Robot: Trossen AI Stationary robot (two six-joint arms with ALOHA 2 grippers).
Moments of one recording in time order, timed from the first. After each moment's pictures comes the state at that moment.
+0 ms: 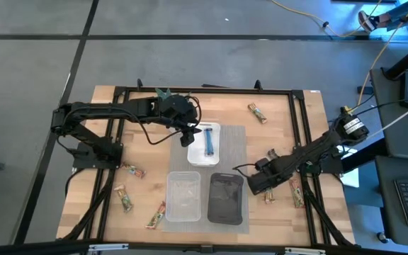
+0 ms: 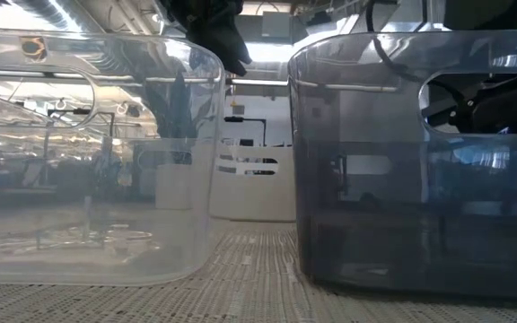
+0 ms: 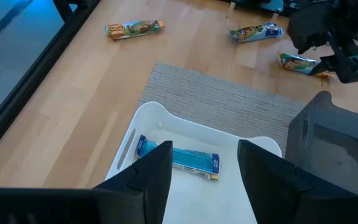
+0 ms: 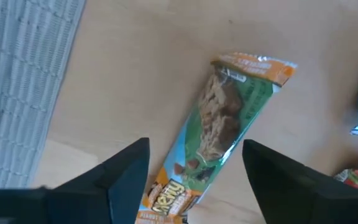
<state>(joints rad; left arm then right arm) 0.18 1.43 1.24 -0.53 -0.01 -0.15 0.48 1.55 0.83 -0.85 -0.09 1.60</state>
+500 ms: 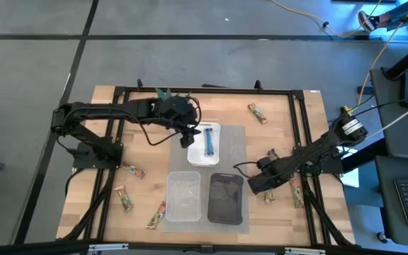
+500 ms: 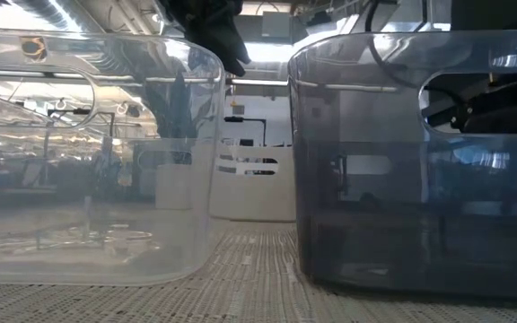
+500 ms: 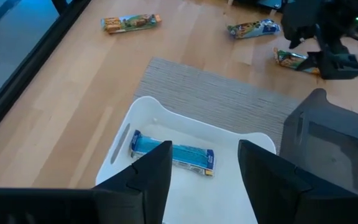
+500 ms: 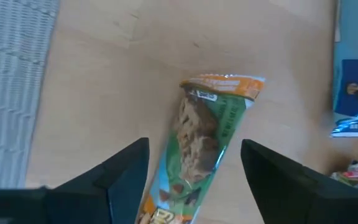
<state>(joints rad) 0.16 1.43 1.24 -0.54 -0.01 -0.17 0.49 1.58 0.83 -0.88 -0.03 1.72</state>
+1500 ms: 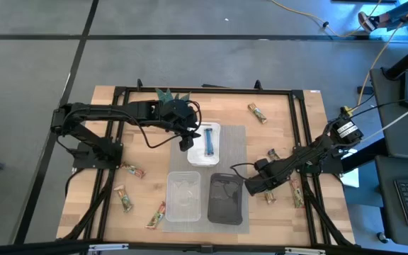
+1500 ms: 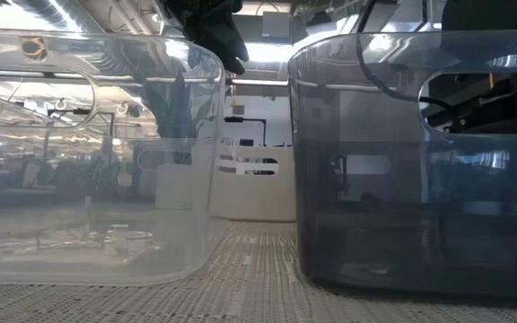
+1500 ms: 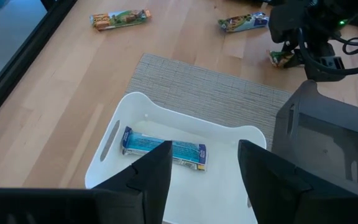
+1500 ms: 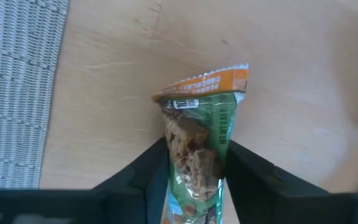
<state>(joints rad) 0.13 1.43 1.24 -0.55 -0.01 -0.17 0.49 1.66 0.83 -0.81 -0.05 1.73</state>
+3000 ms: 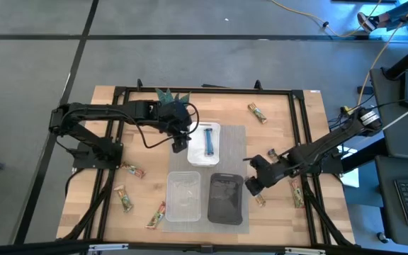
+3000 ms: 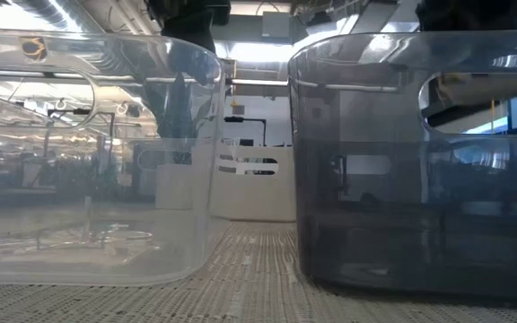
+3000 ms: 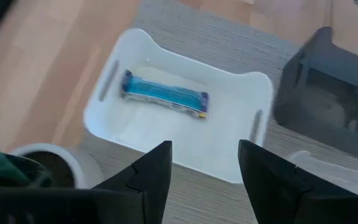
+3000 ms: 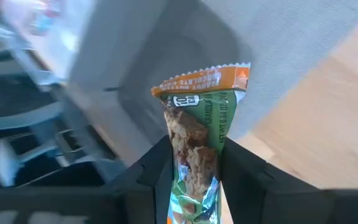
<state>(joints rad) 0.14 1.41 1.24 -0.75 0.03 -0.22 0.49 1.27 0.87 -0.54 0.03 1.45</state>
